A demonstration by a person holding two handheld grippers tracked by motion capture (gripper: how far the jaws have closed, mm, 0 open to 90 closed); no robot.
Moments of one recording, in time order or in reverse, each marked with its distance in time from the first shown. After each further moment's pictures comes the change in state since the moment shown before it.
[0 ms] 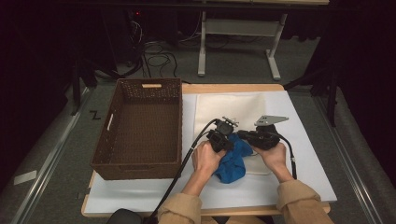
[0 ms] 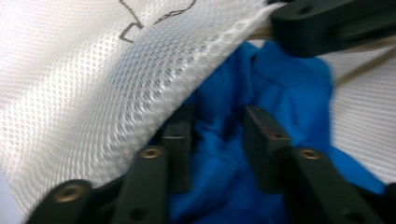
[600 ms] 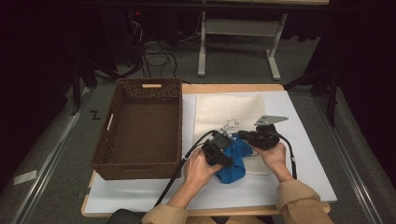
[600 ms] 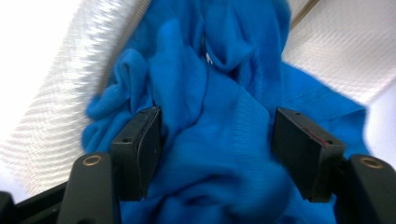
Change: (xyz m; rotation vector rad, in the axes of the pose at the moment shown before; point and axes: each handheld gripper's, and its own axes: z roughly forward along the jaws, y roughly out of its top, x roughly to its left) left arm -0.018 -0.035 -0.008 0.044 0.008 0.139; right arm -0.003 -0.002 0.003 0.006 -0.001 0.009
